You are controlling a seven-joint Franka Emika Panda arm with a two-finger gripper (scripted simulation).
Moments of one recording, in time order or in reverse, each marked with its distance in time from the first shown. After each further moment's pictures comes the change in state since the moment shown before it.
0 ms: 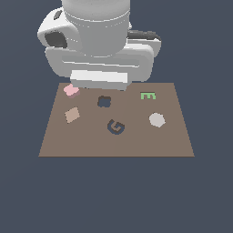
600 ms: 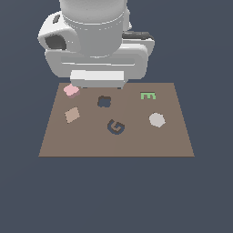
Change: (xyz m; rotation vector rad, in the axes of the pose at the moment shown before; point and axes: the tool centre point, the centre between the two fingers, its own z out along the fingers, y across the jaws) arm -0.010 0.007 0.008 0.002 0.001 -0.048
